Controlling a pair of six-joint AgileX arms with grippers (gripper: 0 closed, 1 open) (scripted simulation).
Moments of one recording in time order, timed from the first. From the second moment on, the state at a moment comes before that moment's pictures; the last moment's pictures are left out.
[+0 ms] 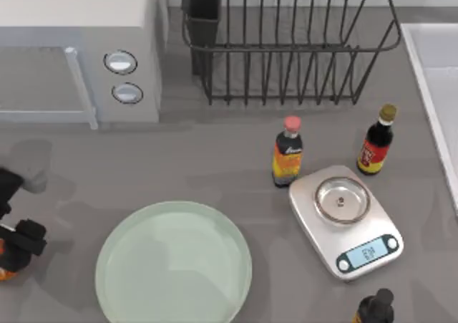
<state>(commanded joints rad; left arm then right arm) 0.07 1.65 0.80 -0.68 0.02 0.52 0.00 0.00 0.00 0.00 0.00 0.00</state>
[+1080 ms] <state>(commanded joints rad) 0.05 1.51 1.06 -1.10 0.02 0.55 0.00 0.00 0.00 0.00 0.00 0.00</state>
